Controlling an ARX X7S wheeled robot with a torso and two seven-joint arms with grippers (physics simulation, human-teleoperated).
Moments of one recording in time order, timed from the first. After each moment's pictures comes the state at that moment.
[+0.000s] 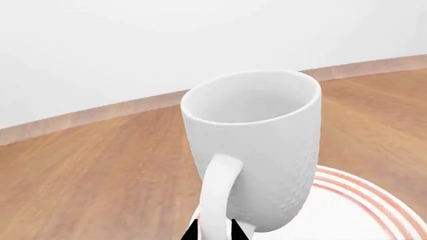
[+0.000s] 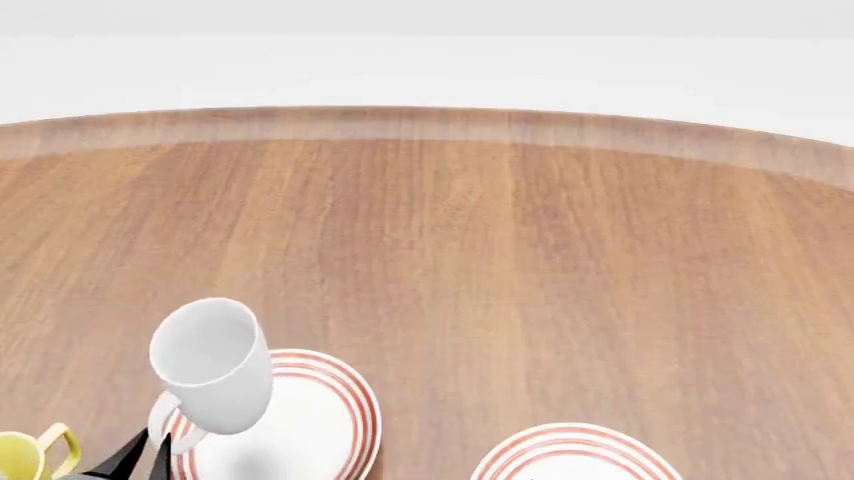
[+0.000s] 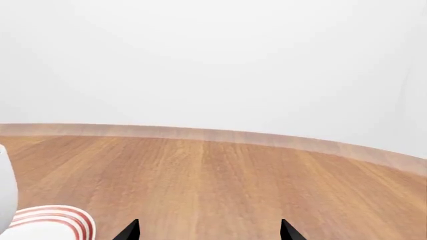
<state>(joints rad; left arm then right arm) -0.53 -0.13 0.05 -1.29 0.02 0.76 0.09 -0.11 0.34 -0.28 -0.16 0.21 -0.13 0.34</state>
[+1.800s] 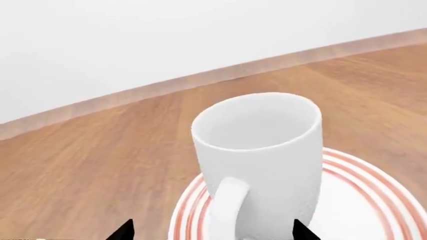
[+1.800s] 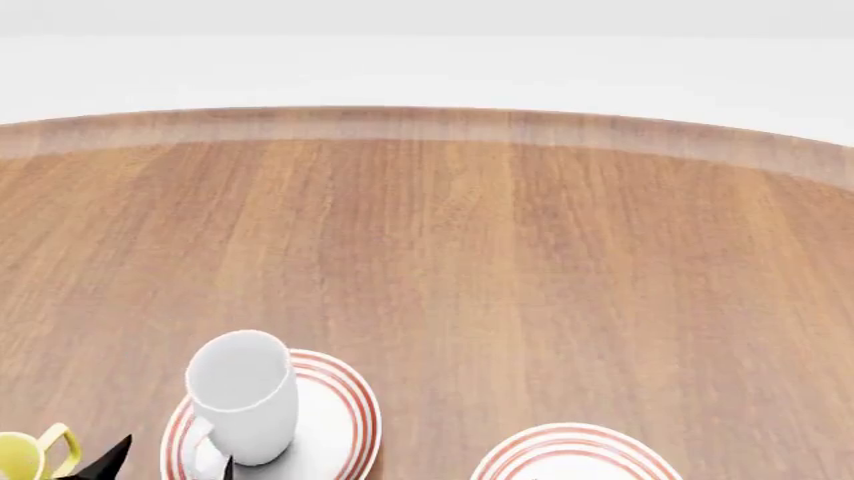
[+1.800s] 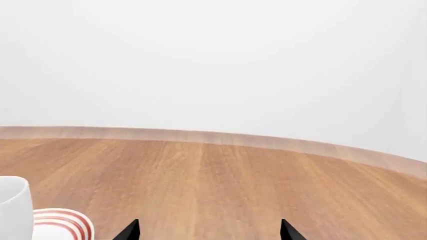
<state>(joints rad) -0.53 -0.10 0.21 -1.31 0.01 0.72 -0.06 -0.11 0.36 -0.30 -0.17 0.22 -0.14 0.36</state>
